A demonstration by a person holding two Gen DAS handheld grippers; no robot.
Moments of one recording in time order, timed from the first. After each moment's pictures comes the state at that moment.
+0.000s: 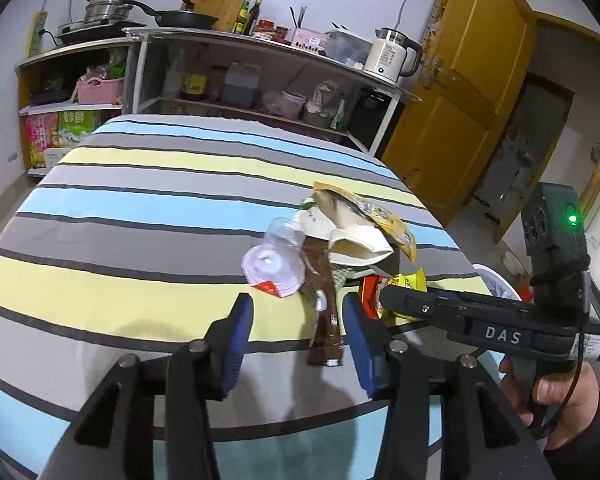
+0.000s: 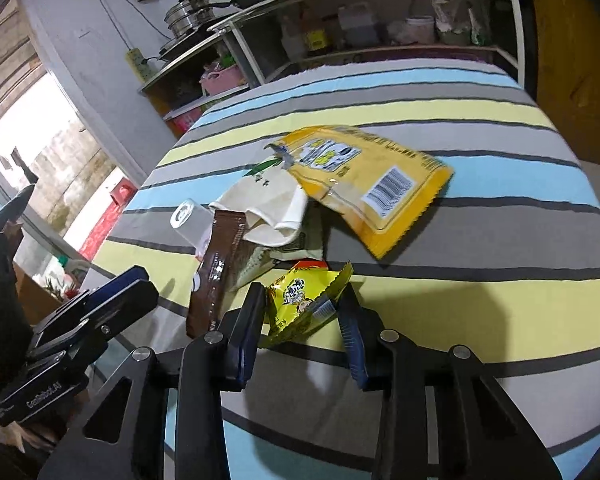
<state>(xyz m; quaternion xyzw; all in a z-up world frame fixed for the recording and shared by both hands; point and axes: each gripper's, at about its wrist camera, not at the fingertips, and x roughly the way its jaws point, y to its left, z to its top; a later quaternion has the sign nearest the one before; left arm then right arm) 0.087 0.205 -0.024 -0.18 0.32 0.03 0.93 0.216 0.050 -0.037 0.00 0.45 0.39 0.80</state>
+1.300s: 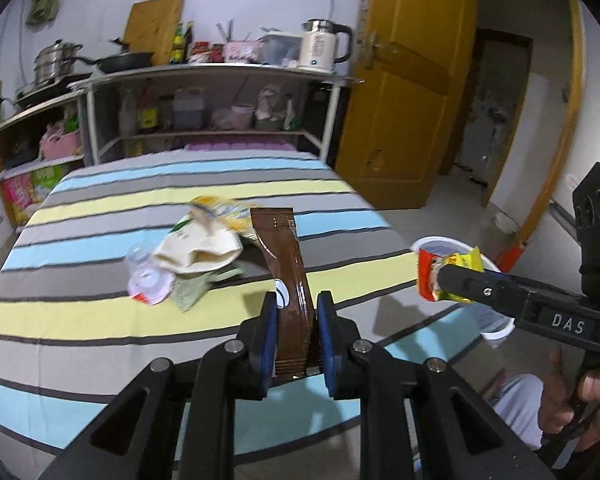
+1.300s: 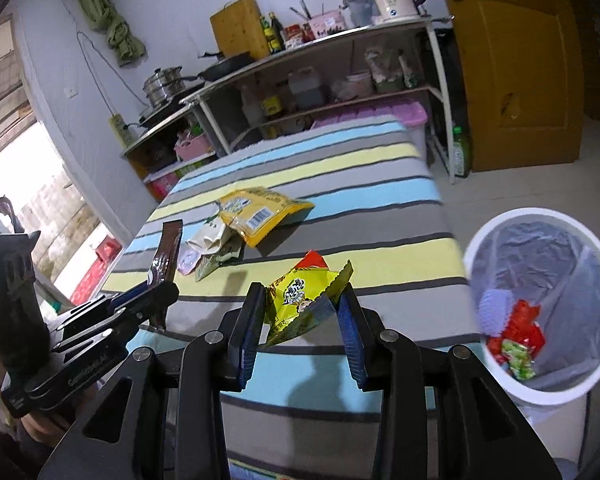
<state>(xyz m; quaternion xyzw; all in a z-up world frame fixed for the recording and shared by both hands) 0.088 0.081 0.023 -0.08 0.31 0.00 0.95 0.168 -0.091 0.018 0.06 0.37 0.33 0.87</state>
